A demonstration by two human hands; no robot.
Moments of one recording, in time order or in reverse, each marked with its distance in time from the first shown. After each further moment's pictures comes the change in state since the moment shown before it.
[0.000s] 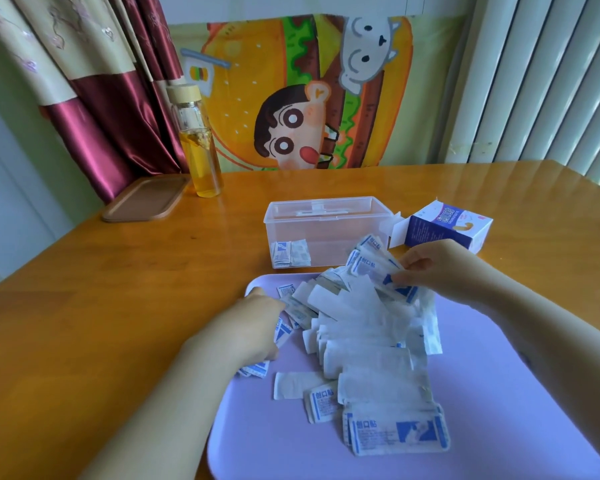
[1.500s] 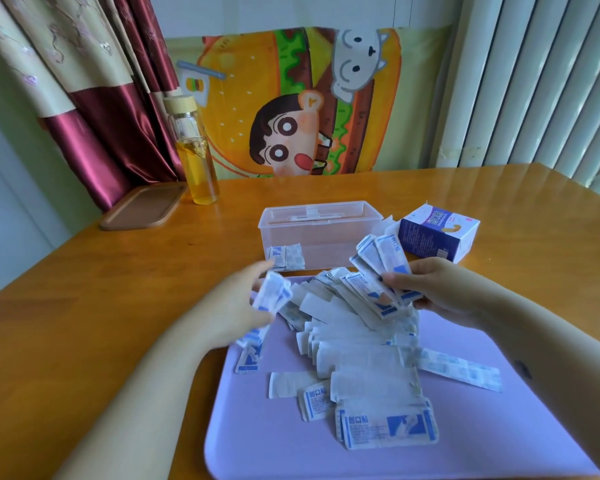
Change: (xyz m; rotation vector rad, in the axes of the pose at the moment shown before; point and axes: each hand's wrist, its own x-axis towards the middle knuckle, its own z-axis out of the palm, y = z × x) left_hand -0.012 -0.013 -0.017 -0.602 0.253 0.136; right_hand -0.018 0.005 0.003 0.518 -0.239 0.177
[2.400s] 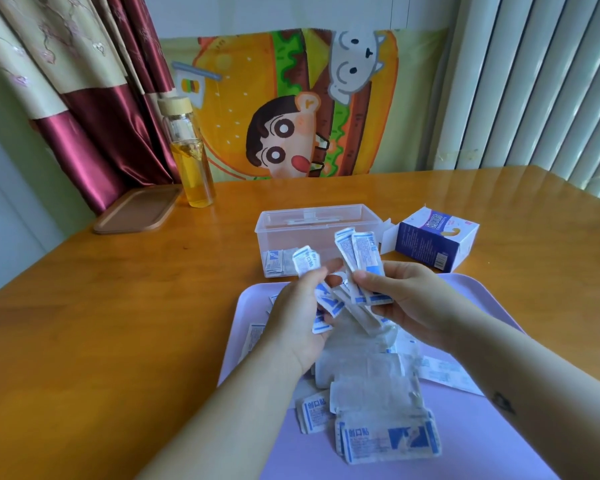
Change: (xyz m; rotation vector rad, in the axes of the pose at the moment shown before) left_hand 0.020 0.066 0.063 -1.463 0.057 -0.321; right_hand -0.003 -0.011 0.040 0.454 -0.082 -0.086
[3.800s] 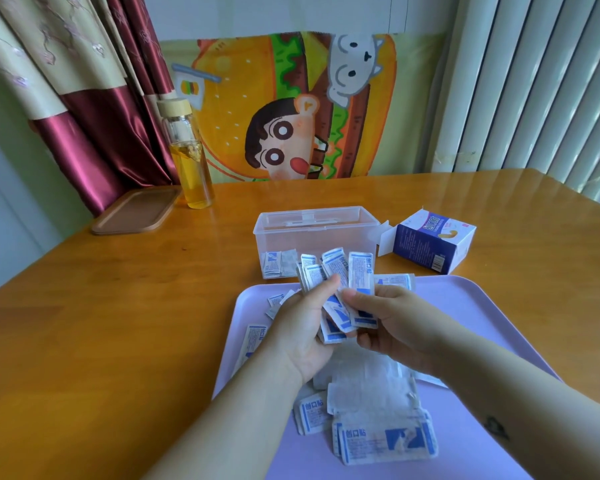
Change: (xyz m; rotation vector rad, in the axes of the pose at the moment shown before) left_hand 0.003 -0.013 -0.008 -0.055 -0.215 -0.019; right_hand -0.014 0.010 0.020 -0.012 -0.021 0.128
